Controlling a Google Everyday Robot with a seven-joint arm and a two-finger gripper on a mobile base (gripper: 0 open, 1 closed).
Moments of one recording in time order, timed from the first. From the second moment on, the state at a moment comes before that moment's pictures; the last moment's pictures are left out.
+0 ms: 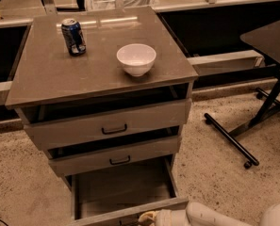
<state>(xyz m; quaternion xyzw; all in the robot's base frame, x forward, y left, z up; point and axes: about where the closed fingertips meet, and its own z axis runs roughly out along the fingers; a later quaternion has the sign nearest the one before) 0.387 -0.012 0.212 -0.57 0.61 0.37 0.40</state>
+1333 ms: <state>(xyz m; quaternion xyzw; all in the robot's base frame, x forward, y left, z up) 0.437 -0.018 0.167 -0.52 0.67 0.31 0.43</state>
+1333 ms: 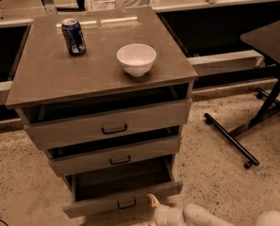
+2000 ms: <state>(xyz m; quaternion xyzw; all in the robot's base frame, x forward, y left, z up) 0.410 0.006 0.205 -0.54 0.60 0.37 0.45</state>
